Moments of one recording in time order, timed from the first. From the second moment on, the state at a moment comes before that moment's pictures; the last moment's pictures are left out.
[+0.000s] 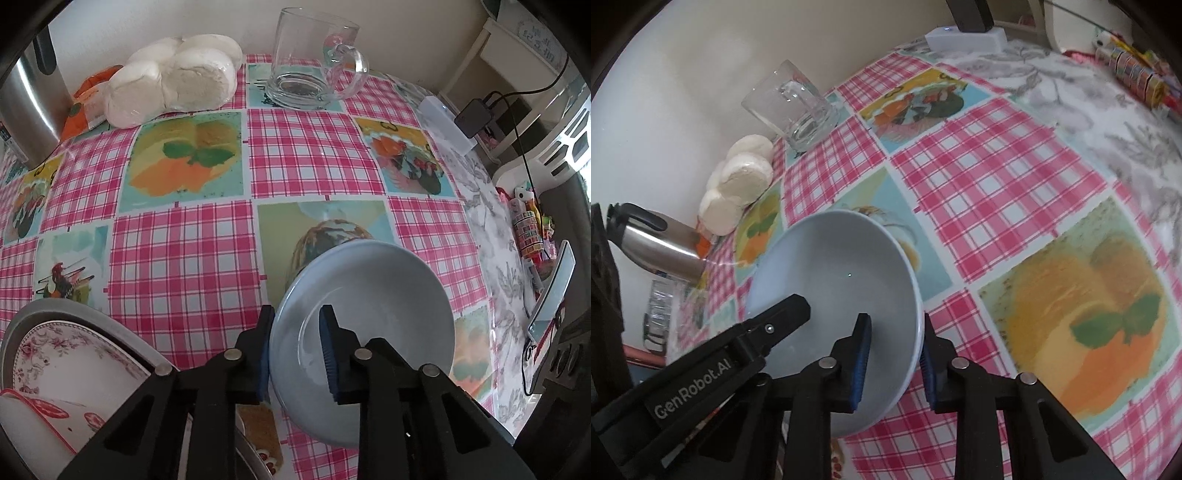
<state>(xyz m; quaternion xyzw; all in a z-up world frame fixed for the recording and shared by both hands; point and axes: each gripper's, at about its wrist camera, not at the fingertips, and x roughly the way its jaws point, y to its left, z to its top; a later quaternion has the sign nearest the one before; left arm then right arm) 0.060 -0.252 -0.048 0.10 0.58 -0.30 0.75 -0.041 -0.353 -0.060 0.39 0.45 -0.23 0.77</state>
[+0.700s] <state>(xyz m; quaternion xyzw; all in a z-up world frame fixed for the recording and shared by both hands) 0.040 -0.232 0.075 0.05 0.48 -0.37 0.79 -0.055 -0.342 0.061 0.34 0.37 -0.25 0.83</state>
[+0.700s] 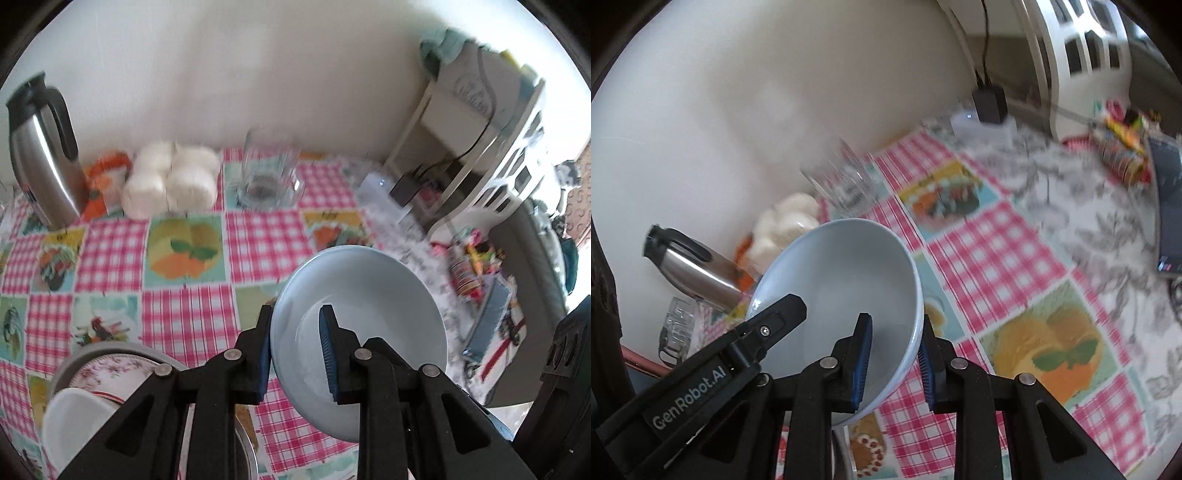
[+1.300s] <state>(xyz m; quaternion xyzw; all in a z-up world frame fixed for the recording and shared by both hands) 0.038 -0.159 0.128 -0.01 0.44 -0.36 0.82 -0.044 -0.285 0.127 0.30 0.34 -0.23 0.86</state>
